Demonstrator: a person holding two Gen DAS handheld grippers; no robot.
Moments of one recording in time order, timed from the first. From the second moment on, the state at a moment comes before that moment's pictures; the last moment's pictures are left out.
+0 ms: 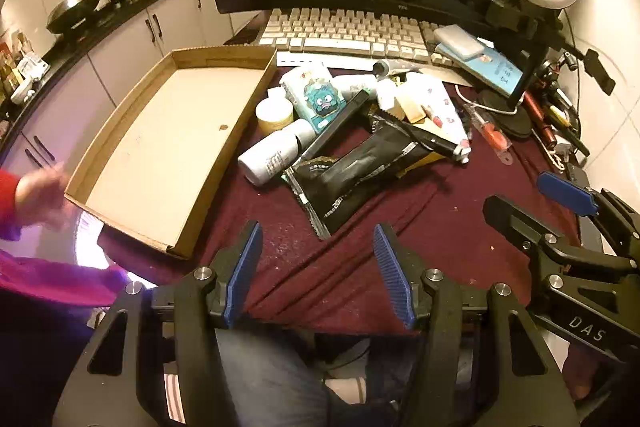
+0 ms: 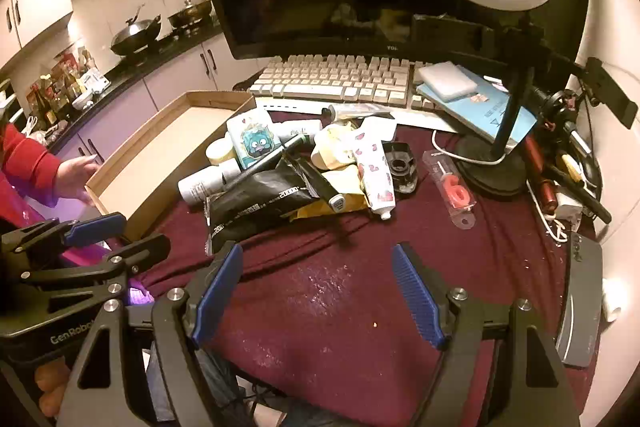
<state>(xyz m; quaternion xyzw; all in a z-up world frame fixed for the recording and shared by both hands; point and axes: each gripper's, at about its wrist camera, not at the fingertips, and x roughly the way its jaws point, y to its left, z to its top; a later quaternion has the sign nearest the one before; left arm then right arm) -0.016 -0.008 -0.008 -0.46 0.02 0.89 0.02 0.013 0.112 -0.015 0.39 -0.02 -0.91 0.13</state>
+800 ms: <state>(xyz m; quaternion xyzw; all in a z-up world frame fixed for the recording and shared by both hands) -0.080 -0.009 -0.045 -0.49 0.00 0.87 0.06 -0.049 0.118 -0.047 0.43 -0.03 -0.89 0.13</state>
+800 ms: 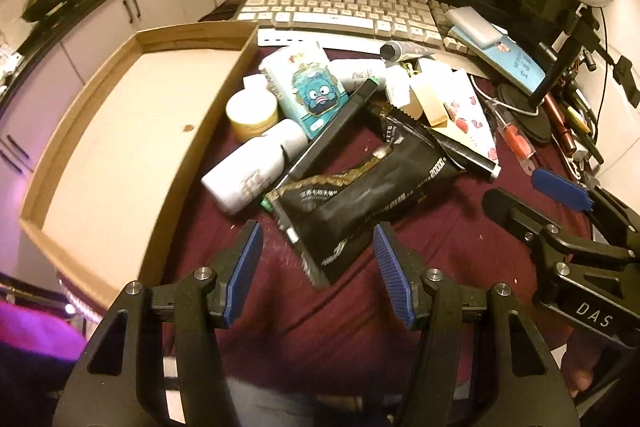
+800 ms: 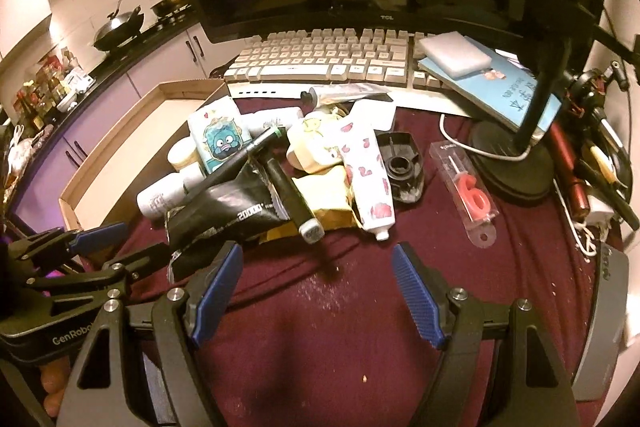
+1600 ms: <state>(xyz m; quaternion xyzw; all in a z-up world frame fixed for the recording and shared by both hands) -0.118 0.005 -0.062 -0.48 0.03 0.86 0.17 -0.102 0.105 -0.060 0.46 -0.03 -0.87 0.18</state>
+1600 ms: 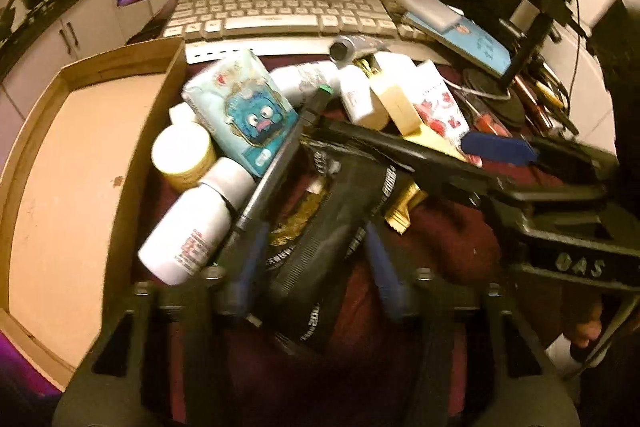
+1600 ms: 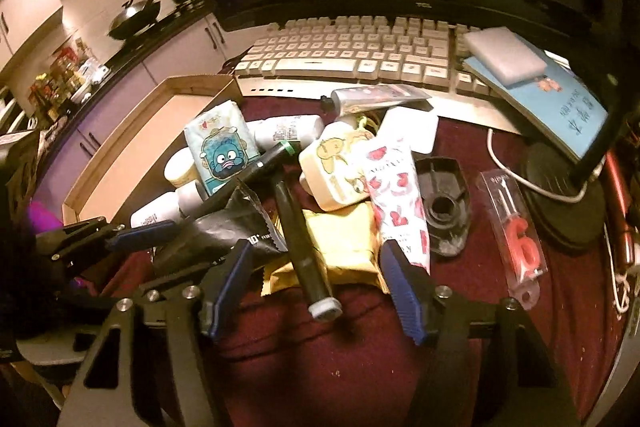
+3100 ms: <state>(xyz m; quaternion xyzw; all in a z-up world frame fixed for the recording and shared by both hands) -0.049 -0.015 -0.055 -0.51 -0.03 0.85 0.14 -0.052 0.078 -0.084 0.49 0.03 -0.85 0.19</state>
